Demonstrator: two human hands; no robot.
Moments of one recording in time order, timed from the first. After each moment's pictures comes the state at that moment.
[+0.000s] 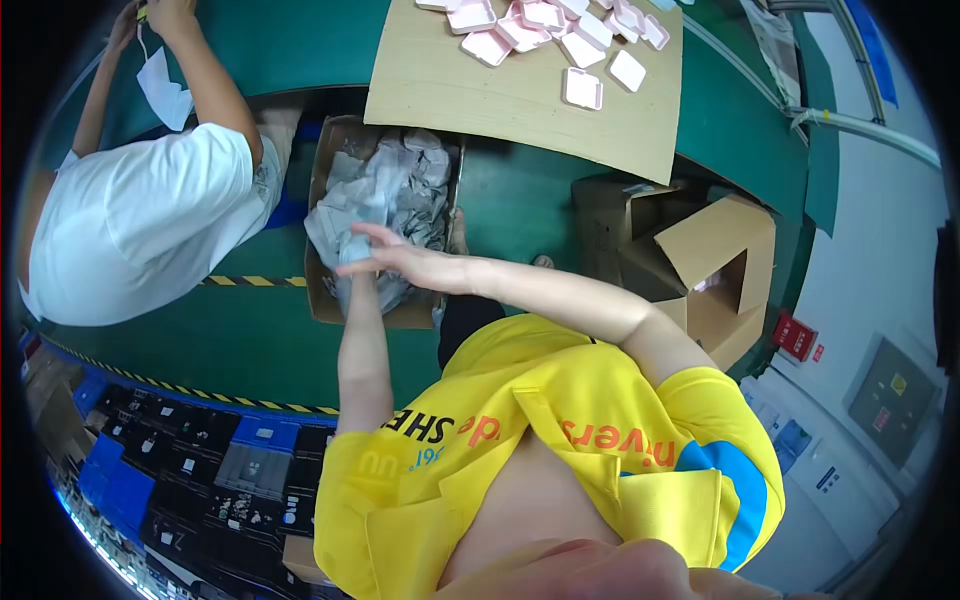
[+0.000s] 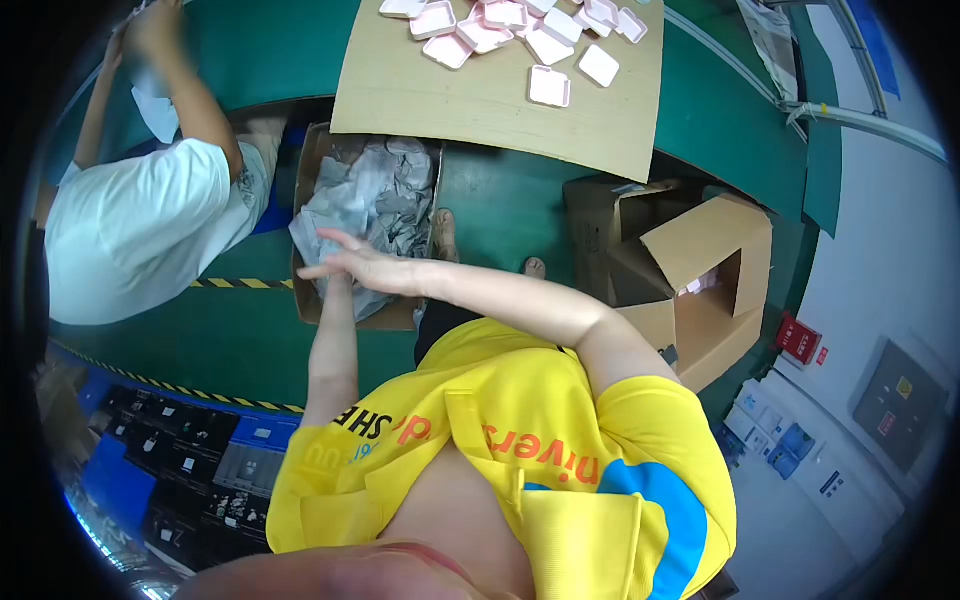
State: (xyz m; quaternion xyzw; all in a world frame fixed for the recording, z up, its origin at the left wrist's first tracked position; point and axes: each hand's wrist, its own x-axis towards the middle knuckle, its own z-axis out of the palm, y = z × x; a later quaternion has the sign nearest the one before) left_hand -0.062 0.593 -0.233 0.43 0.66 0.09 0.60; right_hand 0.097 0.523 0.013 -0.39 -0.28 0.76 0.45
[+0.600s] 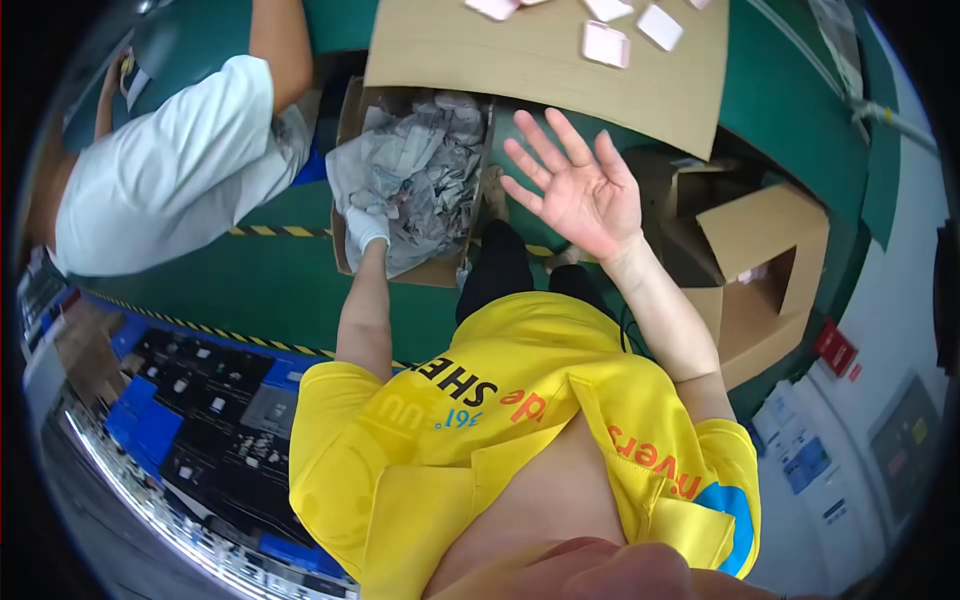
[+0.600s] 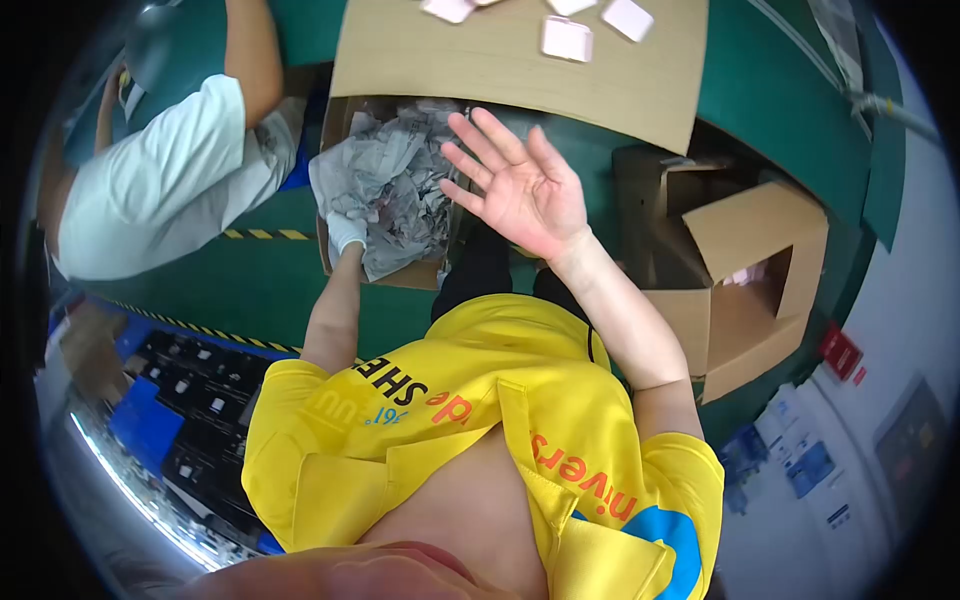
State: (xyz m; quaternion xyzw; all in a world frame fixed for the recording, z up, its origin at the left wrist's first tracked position) left_hand -0.090 0.578 -0.196 0.66 0.73 -0.06 0.20; right_hand 0.228 0.432 0.066 -0.10 0.08 0.66 0.74
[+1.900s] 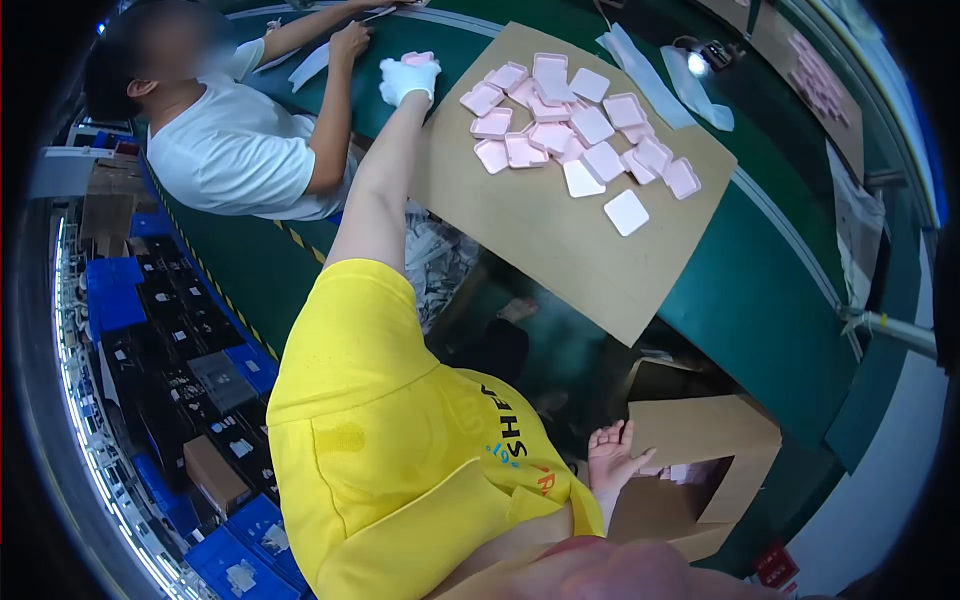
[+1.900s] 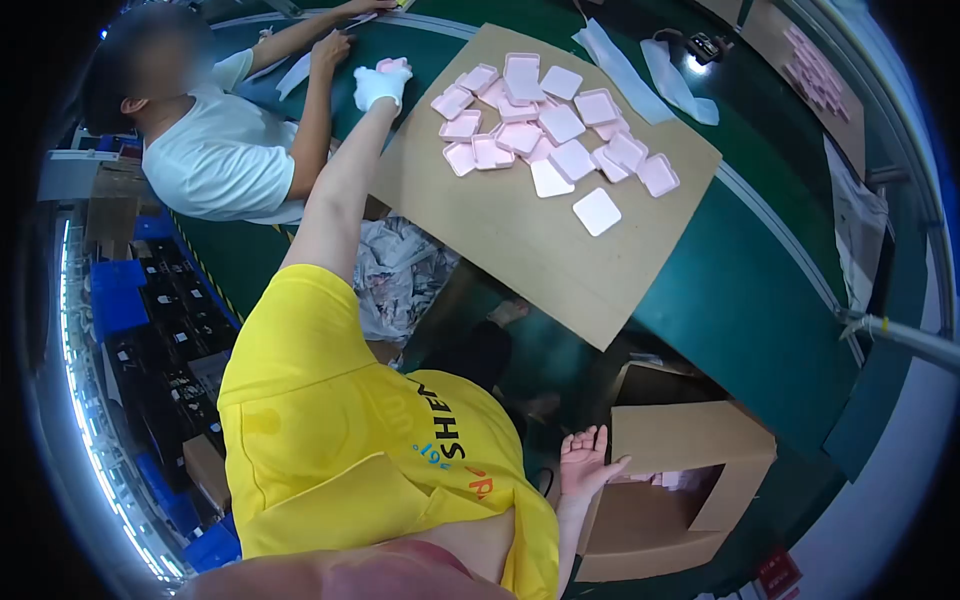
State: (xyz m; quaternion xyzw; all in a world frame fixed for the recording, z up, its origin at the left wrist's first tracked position) left_hand 0.268 0.813 0.008 0.54 0.79 0.25 0.17; right_hand 0.355 0.170 0.002 -0.33 0.36 0.40 0.77
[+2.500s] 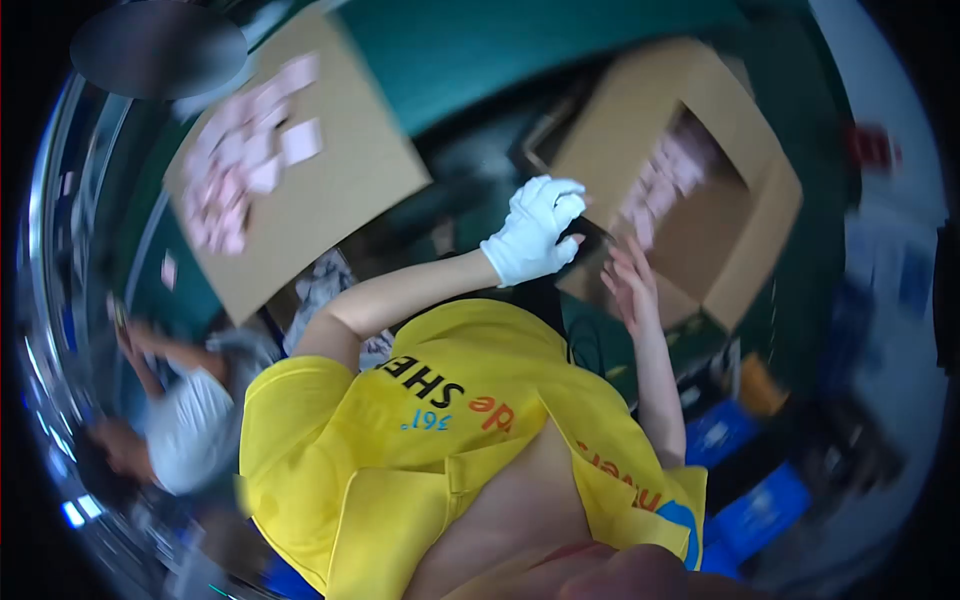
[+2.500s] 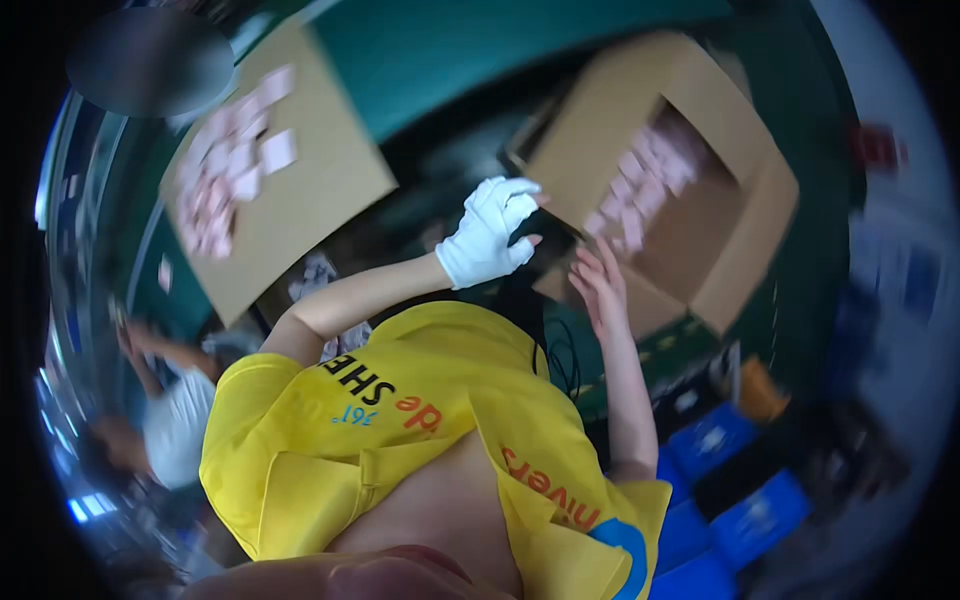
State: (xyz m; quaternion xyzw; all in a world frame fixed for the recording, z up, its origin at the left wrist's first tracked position) left_hand 0.392 0.266 0.025 0.85 -0.20 0.06 0.49; right_hand 0.330 0.041 0.022 -0.54 0.32 0.24 0.74
